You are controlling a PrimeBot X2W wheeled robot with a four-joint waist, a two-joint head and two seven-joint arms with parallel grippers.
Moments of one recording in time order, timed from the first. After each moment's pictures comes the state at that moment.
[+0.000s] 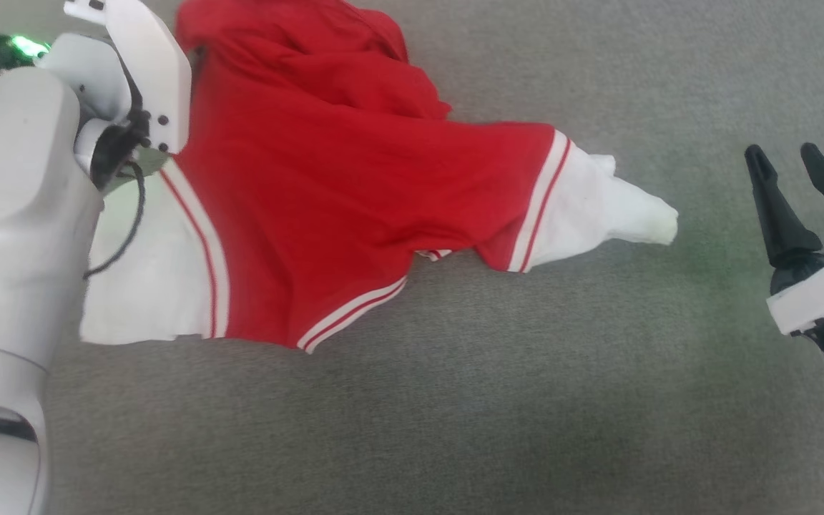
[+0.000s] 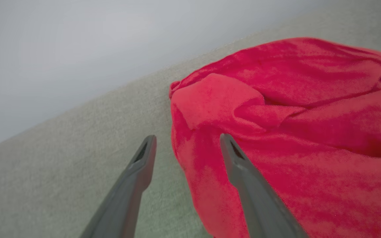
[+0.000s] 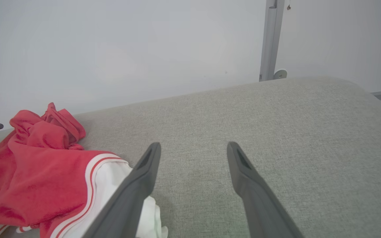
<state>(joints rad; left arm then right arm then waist) -1.20 0.37 -0.52 0.93 -0.52 -0.13 0.38 -0.34 -0.30 -0.05 0.00 0.59 0.13 0.16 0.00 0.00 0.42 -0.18</state>
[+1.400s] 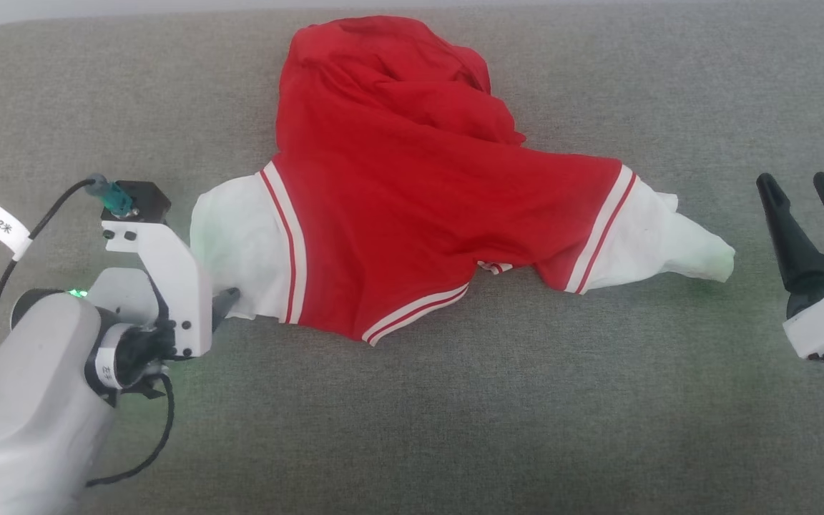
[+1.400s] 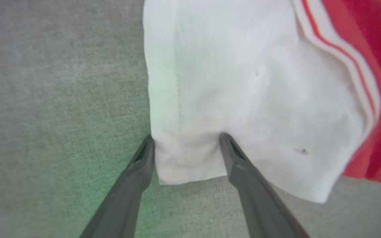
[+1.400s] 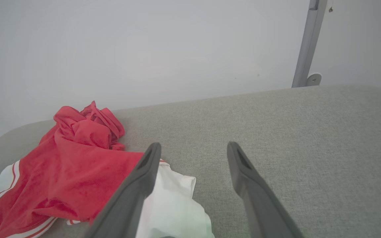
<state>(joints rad) -0.61 0.52 -0.46 0.37 -0.79 0.14 0.78 -0.26 -0.28 -0.13 -0.09 0.56 0.13 0.30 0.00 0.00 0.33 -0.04</state>
